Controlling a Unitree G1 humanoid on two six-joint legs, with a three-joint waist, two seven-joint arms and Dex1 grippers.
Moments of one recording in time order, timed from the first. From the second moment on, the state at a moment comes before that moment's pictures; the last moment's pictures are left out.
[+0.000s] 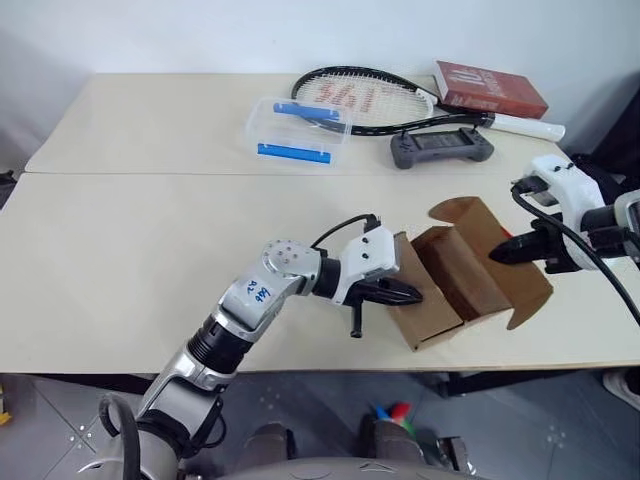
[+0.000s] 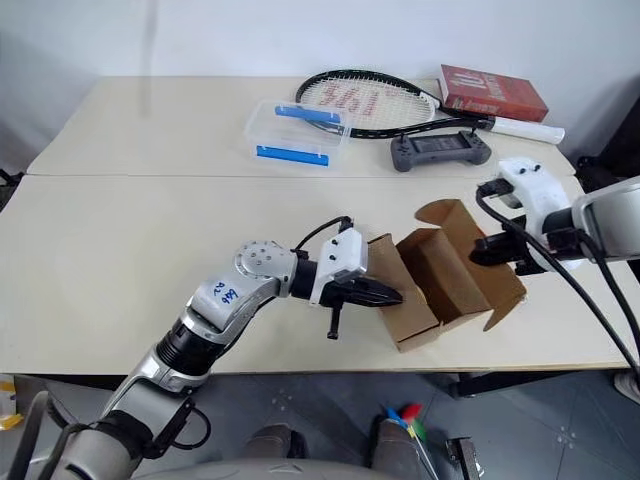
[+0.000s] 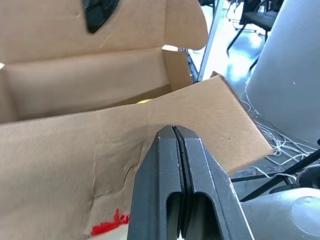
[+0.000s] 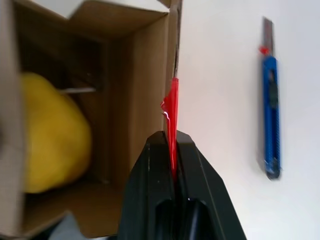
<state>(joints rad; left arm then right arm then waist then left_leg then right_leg) -0.72 0.26 -0.43 -0.07 -0.24 0.56 -0.96 -1.02 -1.38 0.32 0.04 1.74 1.54 -0.15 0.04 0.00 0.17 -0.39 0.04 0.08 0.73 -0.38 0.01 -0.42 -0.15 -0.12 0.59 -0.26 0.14</state>
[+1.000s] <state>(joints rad) -0.59 0.46 -0.29 -0.03 -0.25 0.71 -0.90 -0.59 -1.06 -0.20 -0.13 1.36 1.59 0.08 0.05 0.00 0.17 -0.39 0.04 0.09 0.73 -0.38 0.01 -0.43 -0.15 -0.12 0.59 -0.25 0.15</state>
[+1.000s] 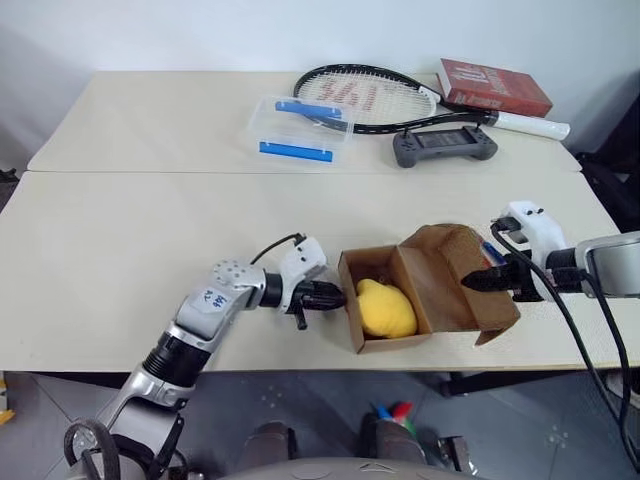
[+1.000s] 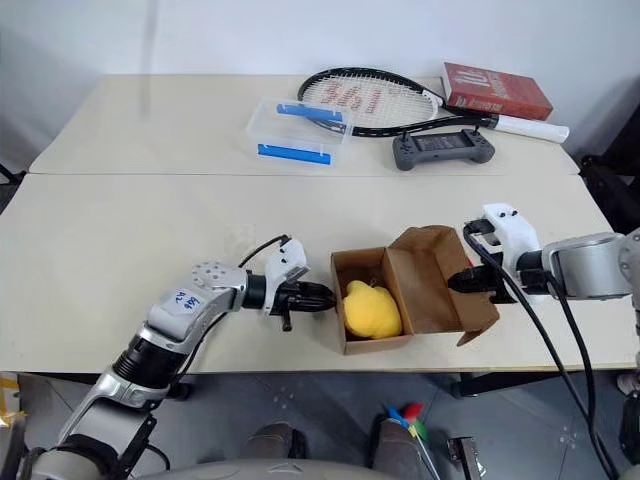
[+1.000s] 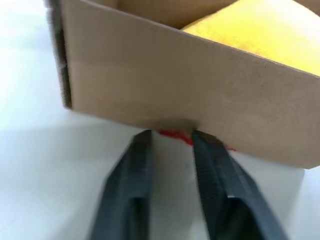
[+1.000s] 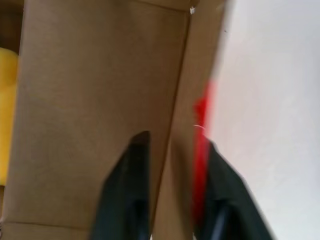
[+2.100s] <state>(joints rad) -0.69 0.96 0.06 -0.20 -0.60 0.95 -1.22 0.07 -1.03 -0.57 -0.31 0.70 0.34 1.38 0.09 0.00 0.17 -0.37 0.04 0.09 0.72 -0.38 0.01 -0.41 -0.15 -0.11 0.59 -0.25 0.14</state>
